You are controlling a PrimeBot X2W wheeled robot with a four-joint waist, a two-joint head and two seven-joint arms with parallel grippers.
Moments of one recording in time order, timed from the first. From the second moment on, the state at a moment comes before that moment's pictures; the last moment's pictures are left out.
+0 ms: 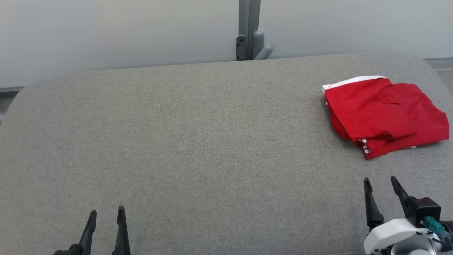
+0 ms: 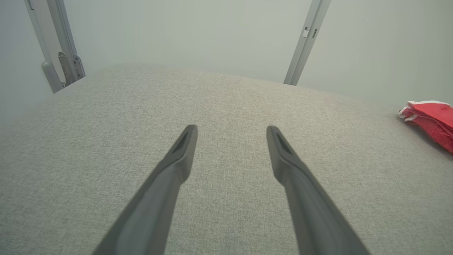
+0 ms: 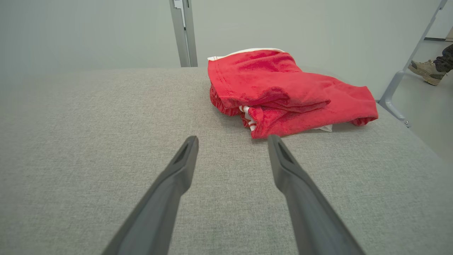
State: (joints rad) left arm 0.18 0.05 0.02 0.13 -0.27 -0.12 -0.26; right arm 0.00 -0.12 -0.08 0.32 0.11 0.13 -0.26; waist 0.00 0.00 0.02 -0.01
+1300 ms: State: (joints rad) left arm 0.21 0.05 0.04 0.16 -0.28 -0.13 -0.26; right arm 0.03 -0.05 -0.09 0.25 -0.06 0.13 -0.26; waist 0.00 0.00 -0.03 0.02
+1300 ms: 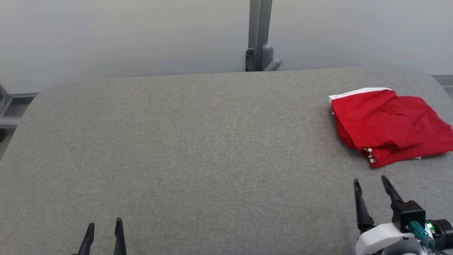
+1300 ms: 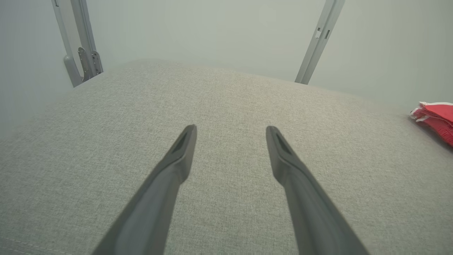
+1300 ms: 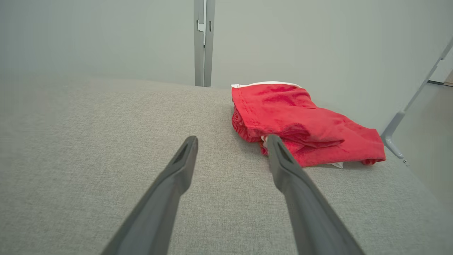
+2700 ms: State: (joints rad) left arm 0.14 0.05 0.03 0.21 -0.71 -0.13 -0.16; right arm 0.02 -0.04 -0.09 0.26 0.48 0.13 -0.13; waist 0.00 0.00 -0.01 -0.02
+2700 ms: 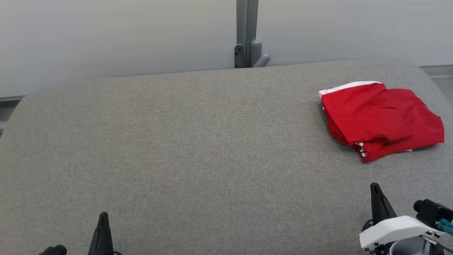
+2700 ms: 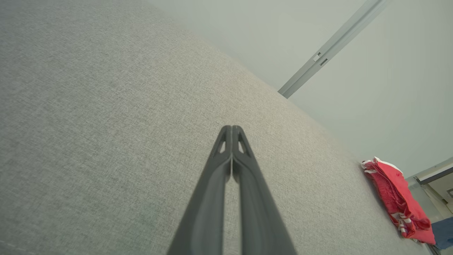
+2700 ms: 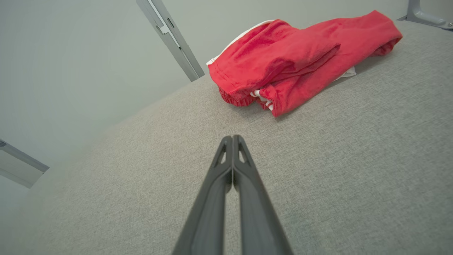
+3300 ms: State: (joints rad) left arm 0.08 0.06 0.03 0.22 -0.96 -0.13 -0.10; right arm 0.00 -0.04 -0.10 0.25 0.78 0.13 -0.06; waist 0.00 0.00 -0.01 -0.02
